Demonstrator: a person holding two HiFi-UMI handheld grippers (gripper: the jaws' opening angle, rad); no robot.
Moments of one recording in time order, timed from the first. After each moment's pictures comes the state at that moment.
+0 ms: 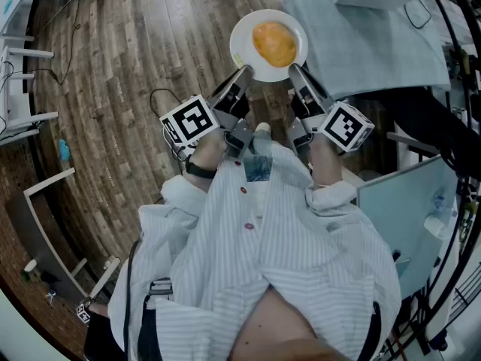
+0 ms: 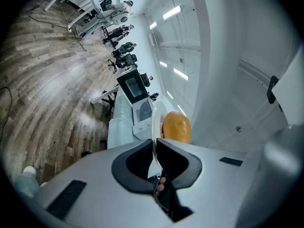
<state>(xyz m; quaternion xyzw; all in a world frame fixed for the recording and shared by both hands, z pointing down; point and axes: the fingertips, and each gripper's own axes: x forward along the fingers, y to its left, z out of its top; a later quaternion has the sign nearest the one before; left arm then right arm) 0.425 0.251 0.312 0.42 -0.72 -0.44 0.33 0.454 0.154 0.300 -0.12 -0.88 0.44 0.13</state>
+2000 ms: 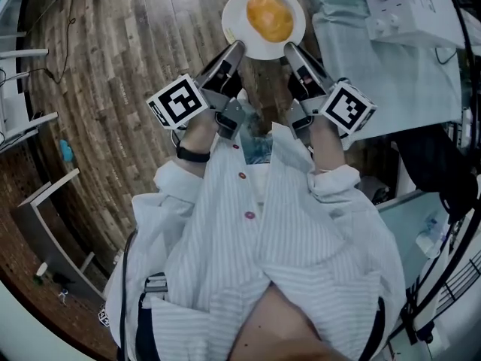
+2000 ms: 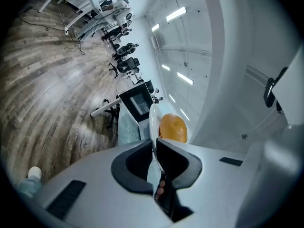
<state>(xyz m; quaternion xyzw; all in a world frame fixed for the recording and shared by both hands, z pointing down) 0.189 0.269 0.325 0.41 -0.73 -0.45 0.32 0.223 0.172 0.323 -0.13 -0.87 0.45 0.15</state>
